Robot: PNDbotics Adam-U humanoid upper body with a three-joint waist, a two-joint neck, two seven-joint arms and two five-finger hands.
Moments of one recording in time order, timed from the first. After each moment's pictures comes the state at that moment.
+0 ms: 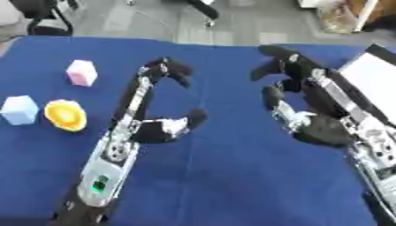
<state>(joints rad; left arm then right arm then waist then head) -0.28 0.09 -0.22 -1.77 -0.37 -0.33 -0.02 -0.40 -0.29 0.40 -1.98 0.12 -0.02 0.15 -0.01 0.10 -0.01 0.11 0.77</state>
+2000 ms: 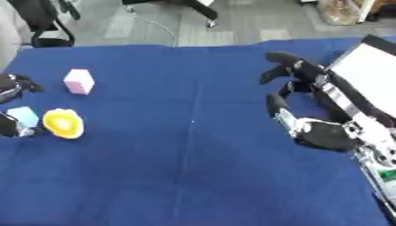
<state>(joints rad) -0.28 0.90 -0.03 -1.35 -0.89 -0.19 -0.46 -0.38 -0.34 0.39 -1.98 0.23 -0.04 0.14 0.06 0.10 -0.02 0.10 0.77</state>
